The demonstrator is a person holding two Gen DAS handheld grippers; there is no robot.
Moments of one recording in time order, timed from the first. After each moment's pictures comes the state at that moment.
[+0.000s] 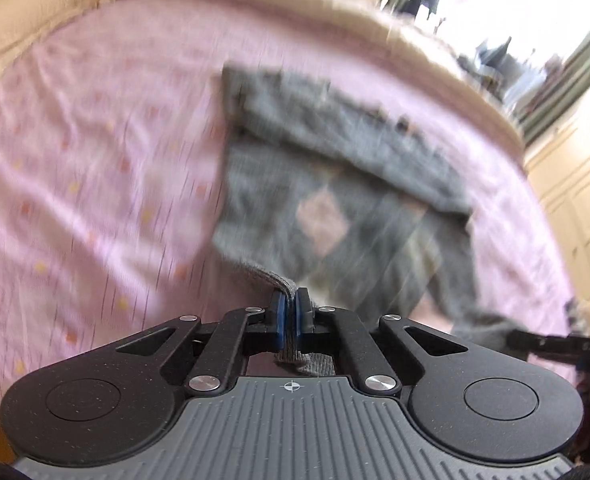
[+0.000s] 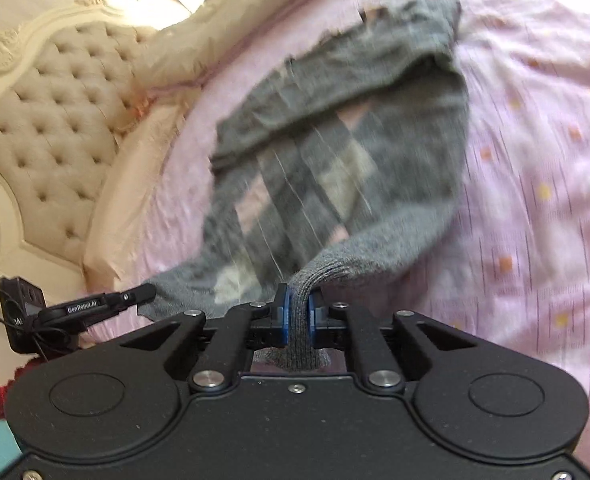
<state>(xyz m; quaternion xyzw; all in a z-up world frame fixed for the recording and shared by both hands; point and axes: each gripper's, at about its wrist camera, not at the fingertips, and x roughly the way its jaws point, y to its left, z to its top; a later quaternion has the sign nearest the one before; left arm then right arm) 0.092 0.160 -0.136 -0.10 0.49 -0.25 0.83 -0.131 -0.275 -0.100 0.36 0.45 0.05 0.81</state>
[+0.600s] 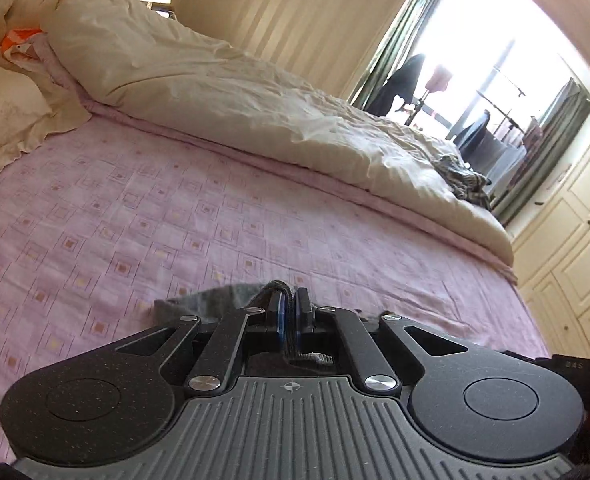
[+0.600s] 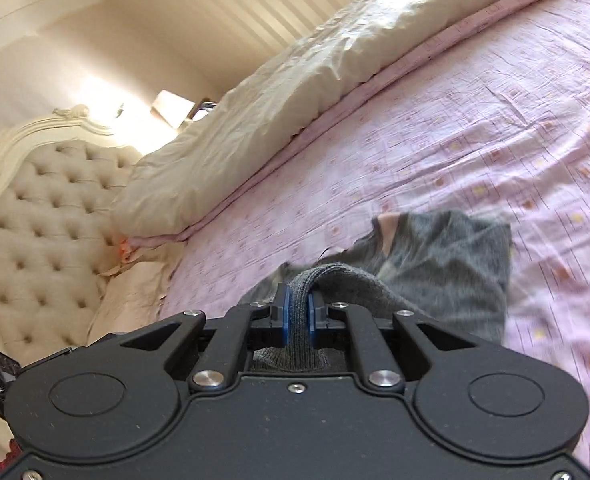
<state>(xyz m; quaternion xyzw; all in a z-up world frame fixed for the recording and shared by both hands) 0.300 0.064 -0.088 -0.12 0.38 -0.28 0.87 0.072 -0.371 -0.081 0.38 0.34 -0.04 0.86</state>
